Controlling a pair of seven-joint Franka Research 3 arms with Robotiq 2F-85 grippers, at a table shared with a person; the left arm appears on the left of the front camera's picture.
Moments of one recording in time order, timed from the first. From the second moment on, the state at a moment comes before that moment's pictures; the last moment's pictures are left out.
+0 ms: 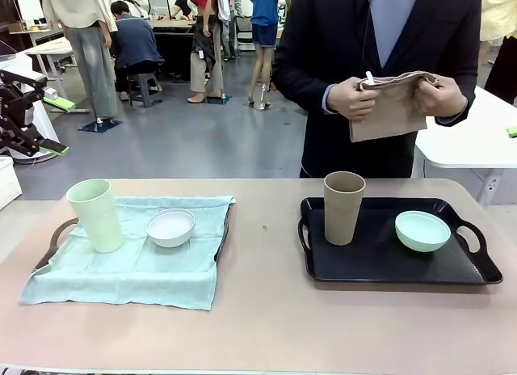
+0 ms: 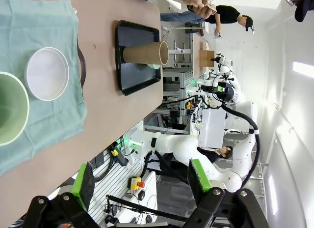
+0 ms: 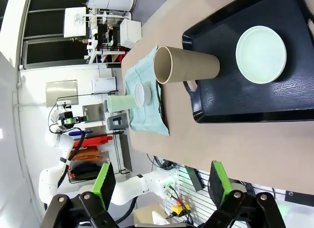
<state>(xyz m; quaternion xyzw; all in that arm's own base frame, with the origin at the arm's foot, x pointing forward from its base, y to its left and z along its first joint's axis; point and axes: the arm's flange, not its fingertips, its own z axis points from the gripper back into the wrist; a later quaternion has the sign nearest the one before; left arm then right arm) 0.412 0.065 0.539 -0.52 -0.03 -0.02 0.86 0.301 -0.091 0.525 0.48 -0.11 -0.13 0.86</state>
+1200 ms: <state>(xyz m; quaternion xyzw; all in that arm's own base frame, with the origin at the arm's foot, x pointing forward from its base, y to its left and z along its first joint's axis) 0.481 -0.207 0.526 -0.25 -0.11 -0.52 0.81 0.365 -0.040 0.569 0.10 -0.02 -0.26 0.96</state>
